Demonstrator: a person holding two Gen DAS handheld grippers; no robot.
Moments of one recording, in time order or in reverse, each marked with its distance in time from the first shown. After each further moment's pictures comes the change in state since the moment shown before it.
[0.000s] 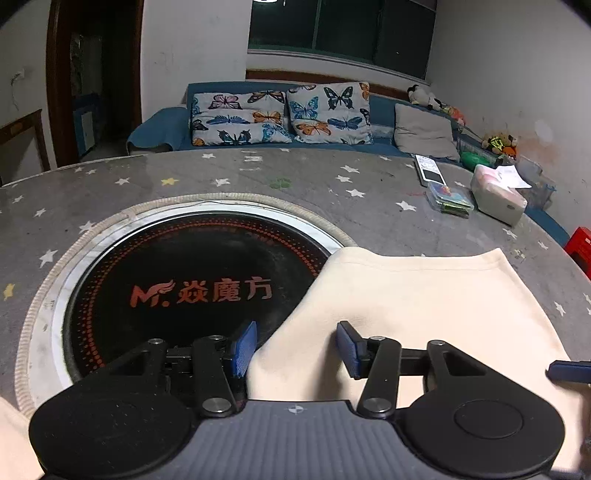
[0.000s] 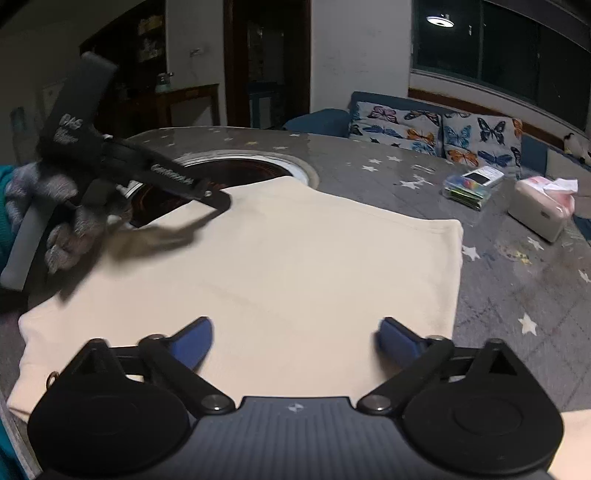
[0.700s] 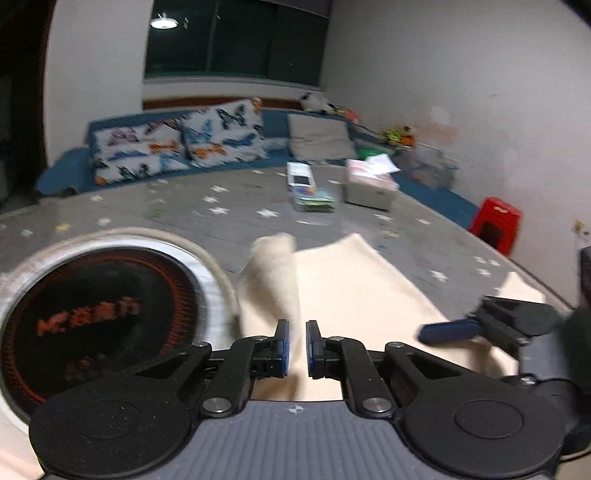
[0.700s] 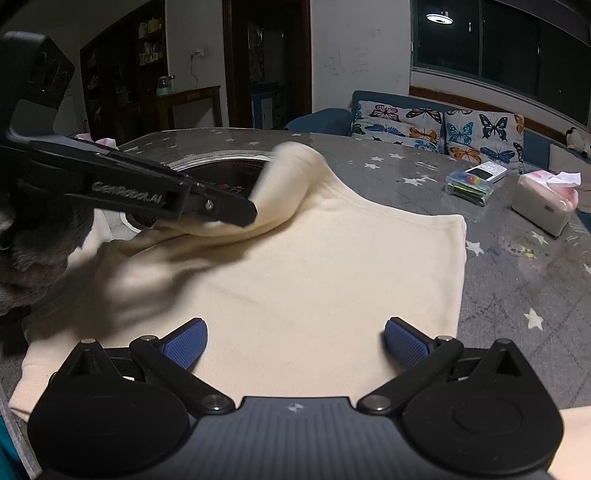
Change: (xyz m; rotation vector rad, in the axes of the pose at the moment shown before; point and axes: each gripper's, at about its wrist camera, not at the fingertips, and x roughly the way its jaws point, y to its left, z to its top) left arm -0.044 -0.064 -0.017 0.186 -0.058 -0.299; right arm 0.000 -0.001 -0.001 0.016 -0.003 0.012
